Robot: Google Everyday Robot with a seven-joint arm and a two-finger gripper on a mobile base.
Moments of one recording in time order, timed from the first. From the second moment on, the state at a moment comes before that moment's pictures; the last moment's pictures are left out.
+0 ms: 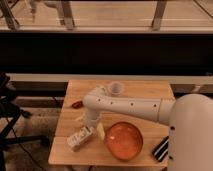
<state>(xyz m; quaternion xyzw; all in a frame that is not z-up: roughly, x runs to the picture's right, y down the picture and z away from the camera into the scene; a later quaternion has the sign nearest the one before) -0.094 0.224 0.801 -0.31 -0.30 -0.42 0.80</state>
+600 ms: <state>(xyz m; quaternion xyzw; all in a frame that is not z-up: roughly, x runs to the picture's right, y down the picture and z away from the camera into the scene) -0.091 0.229 0.805 -0.31 -0.30 -0.41 0.80</state>
